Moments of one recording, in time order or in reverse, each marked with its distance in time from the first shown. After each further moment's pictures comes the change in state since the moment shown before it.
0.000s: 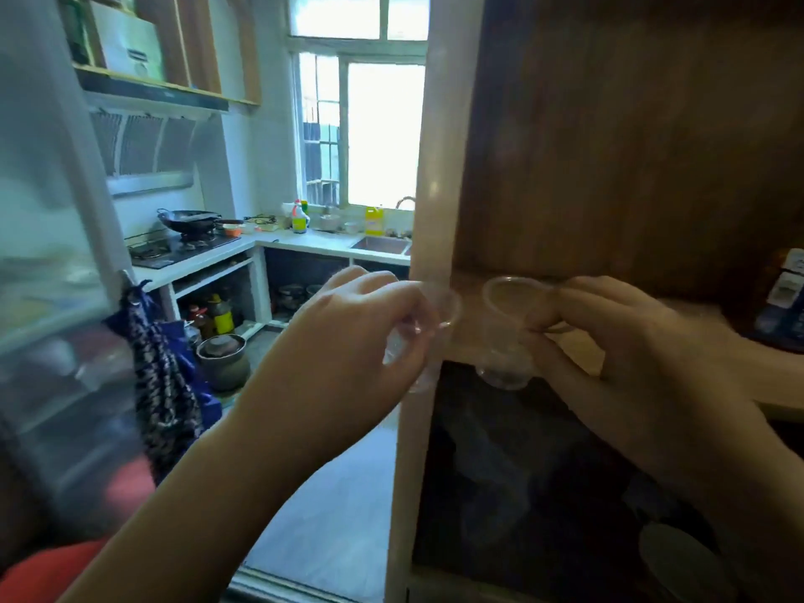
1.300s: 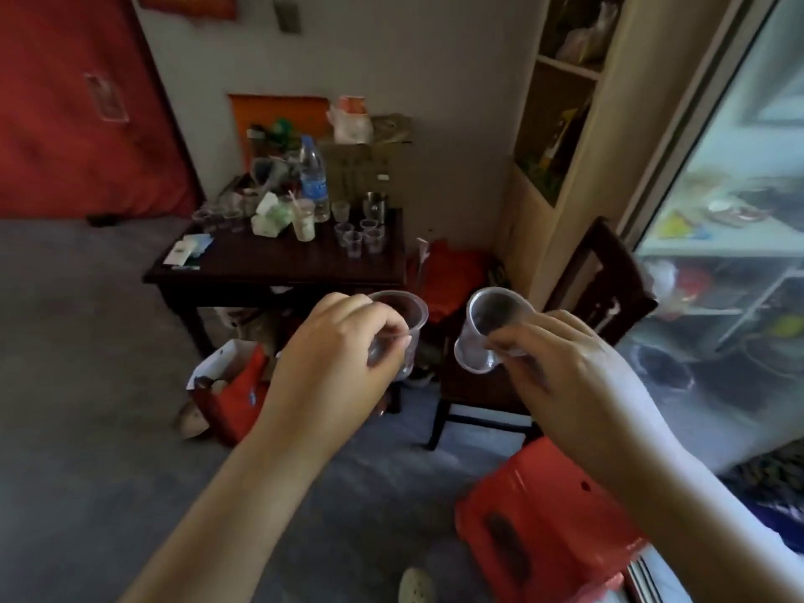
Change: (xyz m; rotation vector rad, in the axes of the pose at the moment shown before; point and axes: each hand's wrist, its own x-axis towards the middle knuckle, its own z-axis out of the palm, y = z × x) left_hand -0.492 -0.232 -0.391 0.845 0.299 -1.139; right_hand 0.081 -0.652 0.305 0.948 -0.408 -0.868
